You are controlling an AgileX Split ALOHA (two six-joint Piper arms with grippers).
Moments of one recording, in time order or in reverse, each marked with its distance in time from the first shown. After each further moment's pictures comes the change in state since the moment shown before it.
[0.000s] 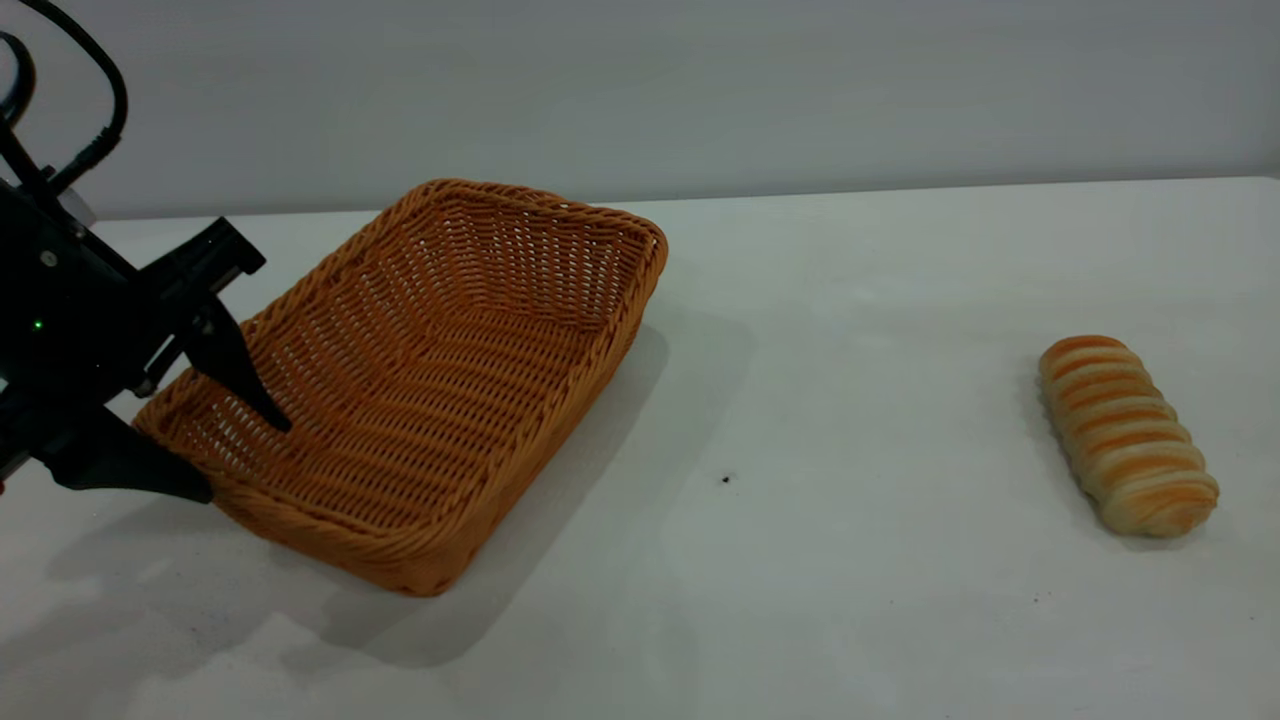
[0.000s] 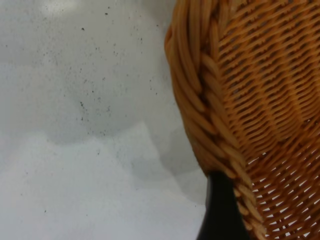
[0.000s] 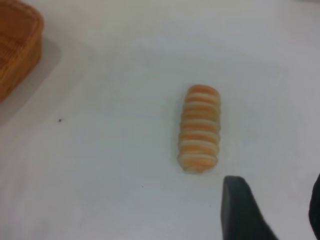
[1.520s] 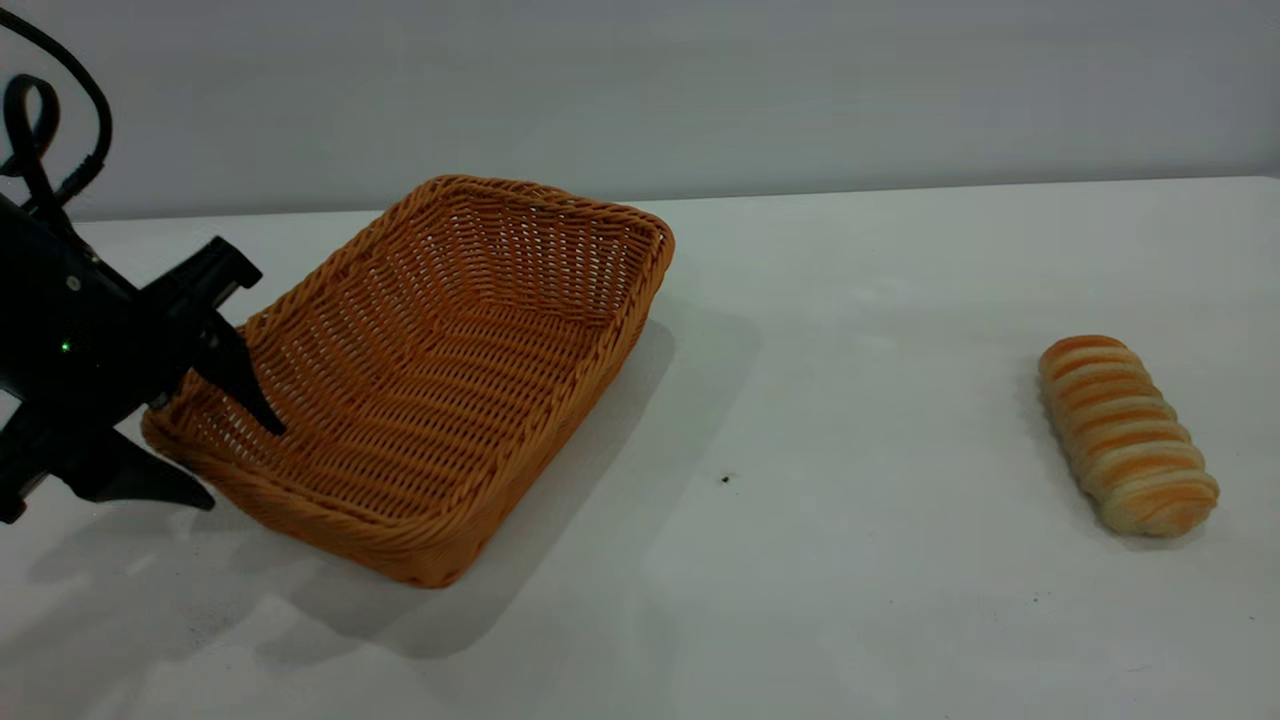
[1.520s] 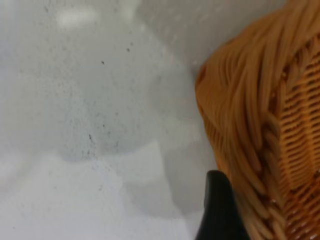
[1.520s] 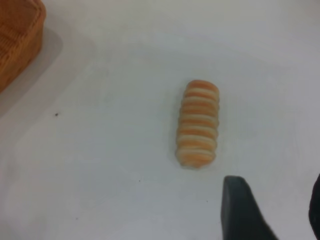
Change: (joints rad) left arm 0.003 0.063 0.000 -0.041 -0.117 -0.052; right arm 0.004 0.000 0.000 -0.007 0.013 -0.001
